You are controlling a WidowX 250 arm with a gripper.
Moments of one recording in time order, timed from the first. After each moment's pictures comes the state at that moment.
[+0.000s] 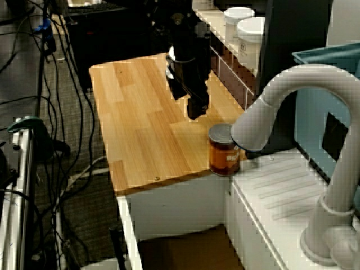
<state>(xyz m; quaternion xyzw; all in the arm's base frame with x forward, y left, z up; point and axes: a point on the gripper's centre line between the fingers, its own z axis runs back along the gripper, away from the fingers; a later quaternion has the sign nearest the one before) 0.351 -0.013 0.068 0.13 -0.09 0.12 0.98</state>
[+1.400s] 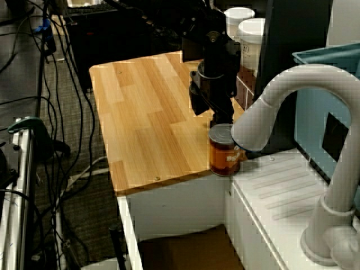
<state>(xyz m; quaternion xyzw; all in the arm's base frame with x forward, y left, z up) 0.380 -0.035 0.046 0.11 -0.07 0.13 0.98</state>
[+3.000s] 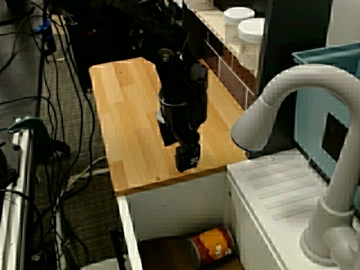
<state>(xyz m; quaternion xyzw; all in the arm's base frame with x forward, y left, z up) 0.309 -0.107 0.058 0.08 -0.05 0.06 0.99</state>
